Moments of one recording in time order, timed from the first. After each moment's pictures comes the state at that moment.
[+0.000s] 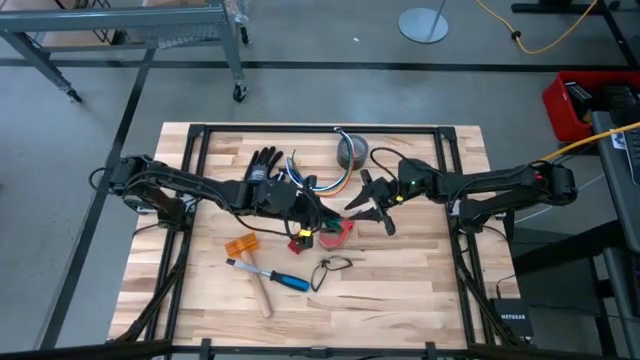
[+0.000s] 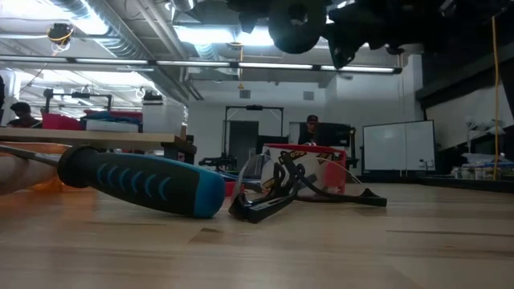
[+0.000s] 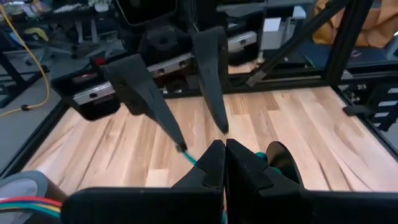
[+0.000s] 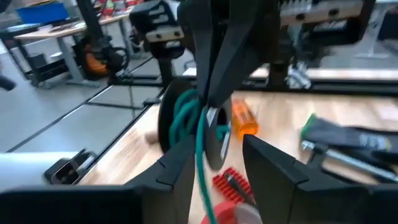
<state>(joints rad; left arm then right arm) -0.12 1.56 1.13 0.10 -0.13 0.05 -0.13 1.19 0.60 0.41 -0.51 0.02</state>
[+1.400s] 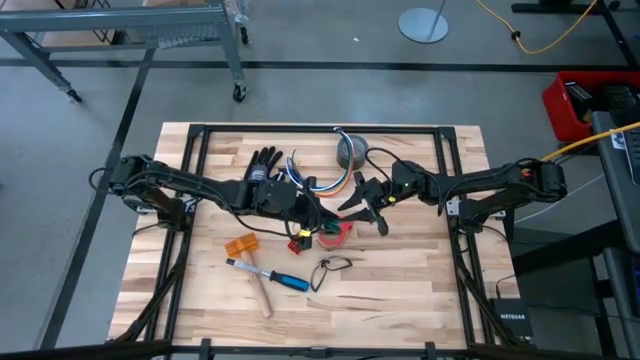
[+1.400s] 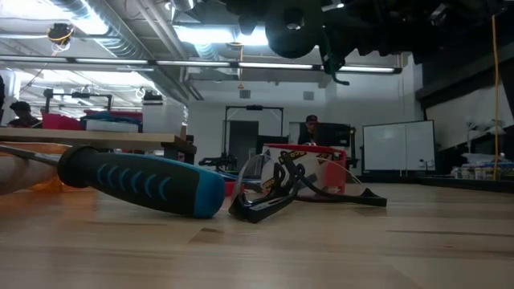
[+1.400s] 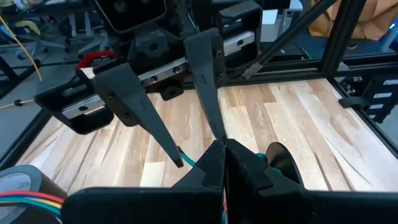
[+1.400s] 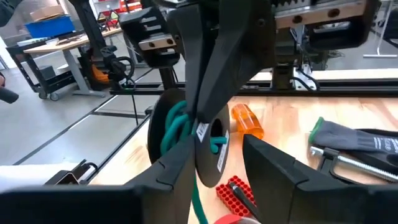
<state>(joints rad) -0.12 1.56 1.13 0.08 -0.11 0.05 -0.12 1.29 0.60 0.56 -0.51 0.07</state>
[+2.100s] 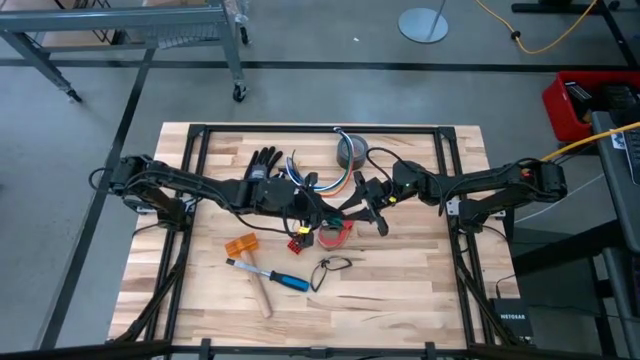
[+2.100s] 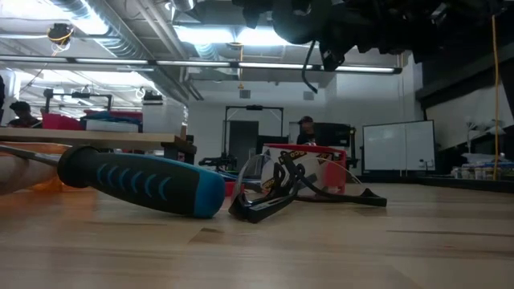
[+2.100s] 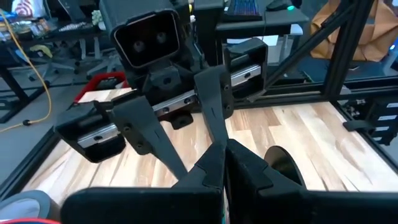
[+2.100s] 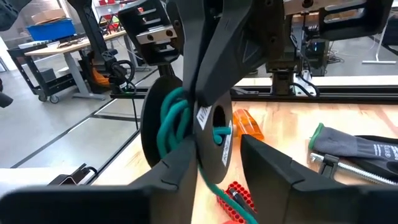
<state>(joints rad) -0.12 1.56 1.13 0.18 -0.12 0.07 -0.12 1.29 0.60 0.58 -0.50 0.07</state>
